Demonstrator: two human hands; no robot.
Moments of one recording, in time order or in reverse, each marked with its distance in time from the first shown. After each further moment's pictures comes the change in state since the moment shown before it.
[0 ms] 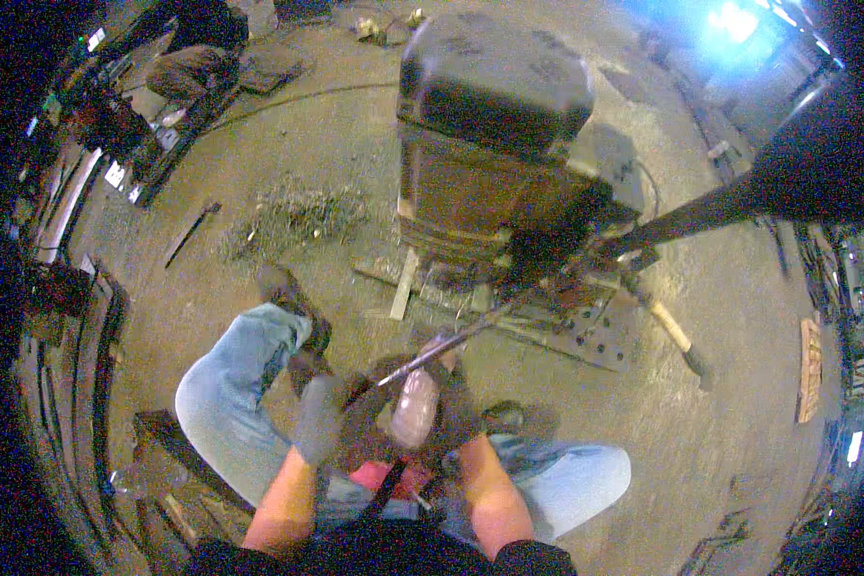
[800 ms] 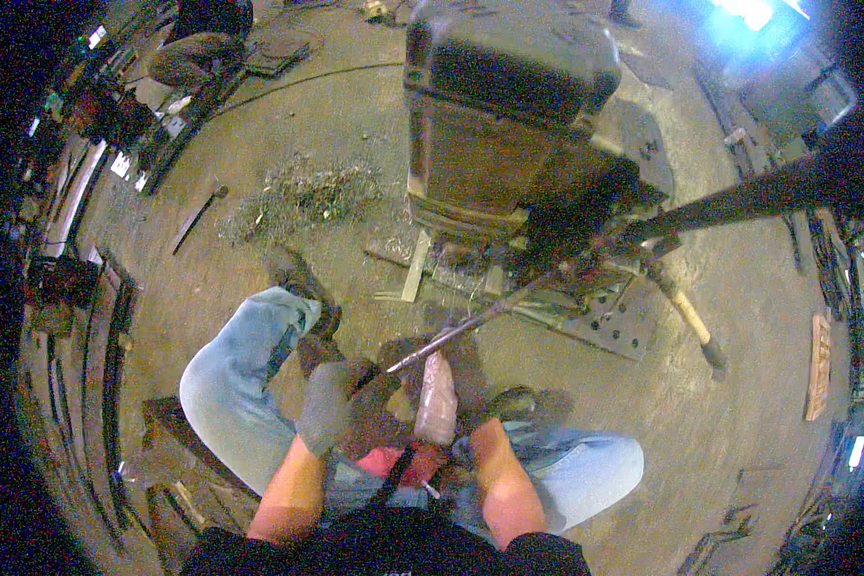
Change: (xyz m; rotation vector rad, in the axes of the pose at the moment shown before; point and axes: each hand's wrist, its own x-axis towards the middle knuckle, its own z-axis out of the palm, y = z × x) left_hand 0.000 -0.012 0.007 -0.043 -0.042 -0.017; right_hand 0.028 0.027 -0.038 -0.194 0.084 -0.069
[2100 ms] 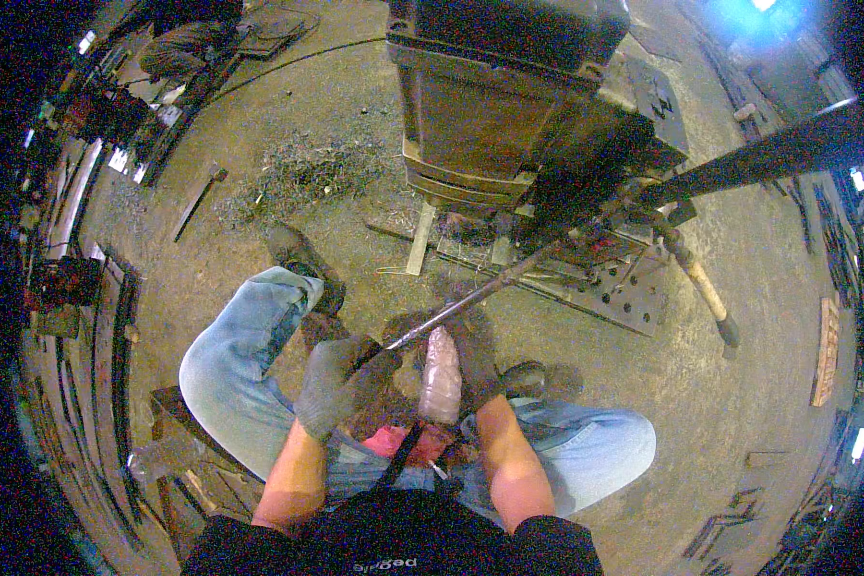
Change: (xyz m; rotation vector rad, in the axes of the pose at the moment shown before) left_hand 0.002 0.004 -0.001 -0.089 -0.045 -0.069; right_hand -0.013 -0.019 0.020 -0.037 -0.001 -0.090
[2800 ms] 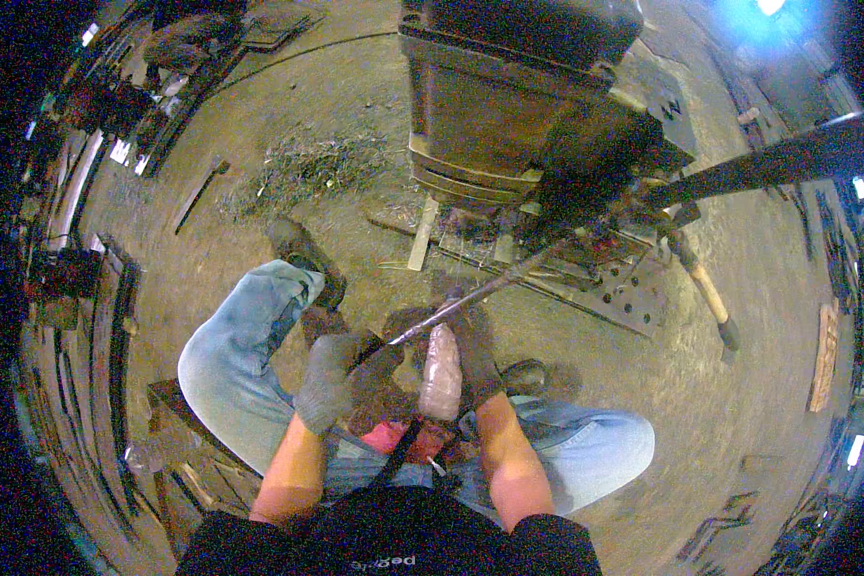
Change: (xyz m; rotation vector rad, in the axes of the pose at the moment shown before) left_hand 0.002 -0.007 -0.003 0.044 -0.068 -0.041; right_hand -0.016 -0.020 0.013 0.156 -0.025 0.227
